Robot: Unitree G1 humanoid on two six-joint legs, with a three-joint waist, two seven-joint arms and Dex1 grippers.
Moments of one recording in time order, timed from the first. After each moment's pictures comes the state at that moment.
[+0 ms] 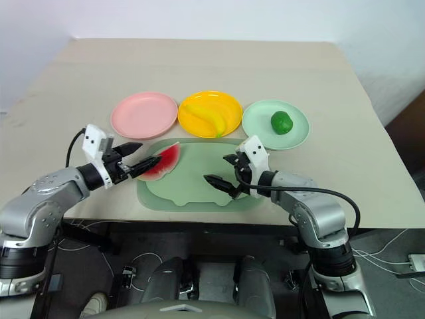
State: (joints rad) left arm -0.26 0.65 0.13 -0.28 -0.63 0.73 -0.57; right arm -0.32 -0.41 0.05 -0.41 0.46 0.91 0.64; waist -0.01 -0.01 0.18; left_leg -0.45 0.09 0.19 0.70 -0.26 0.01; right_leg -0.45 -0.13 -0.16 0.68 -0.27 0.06
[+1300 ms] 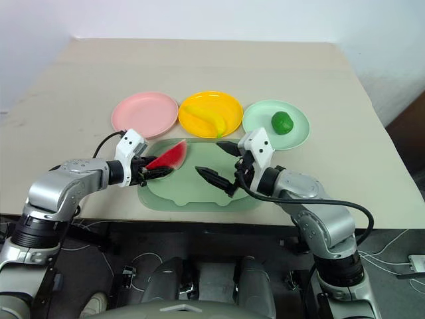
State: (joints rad) left arm -0.46 0.66 -0.08 -0.16 -0.47 0.94 -0.68; right arm -0.30 -0.44 0.05 -0.53 0.56 0.73 0.60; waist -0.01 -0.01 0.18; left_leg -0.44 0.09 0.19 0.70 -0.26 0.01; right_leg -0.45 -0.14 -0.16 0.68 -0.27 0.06
